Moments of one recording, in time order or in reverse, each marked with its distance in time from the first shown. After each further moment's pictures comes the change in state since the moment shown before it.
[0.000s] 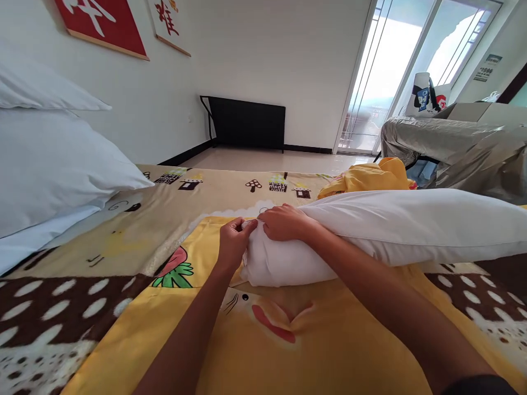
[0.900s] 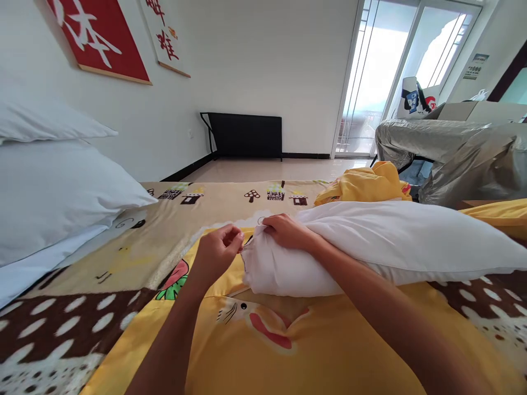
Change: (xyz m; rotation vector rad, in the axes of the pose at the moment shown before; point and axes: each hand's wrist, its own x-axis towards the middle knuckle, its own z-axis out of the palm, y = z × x) left_hand -0.019 0.066 -0.033 0.551 -0.169 0.224; right_hand -0.016 0.021 0.019 0.250 0.280 0.001
